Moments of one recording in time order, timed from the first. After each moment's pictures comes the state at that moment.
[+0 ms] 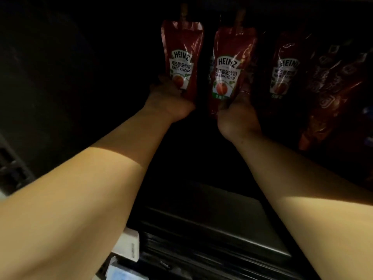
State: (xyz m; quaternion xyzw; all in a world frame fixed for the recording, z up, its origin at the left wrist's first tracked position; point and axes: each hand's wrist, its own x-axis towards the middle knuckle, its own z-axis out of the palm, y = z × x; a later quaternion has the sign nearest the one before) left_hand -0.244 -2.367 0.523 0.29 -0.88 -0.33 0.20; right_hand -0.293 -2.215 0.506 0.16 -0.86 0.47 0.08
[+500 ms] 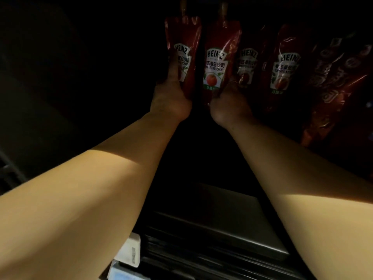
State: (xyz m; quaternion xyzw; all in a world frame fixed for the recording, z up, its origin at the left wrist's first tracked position) left_hand -0.246 -2.358 0.515 0.23 -0.86 -0.35 0.28; right_hand -0.304 -2.236 0.517 0.20 -0.88 0.42 0.06
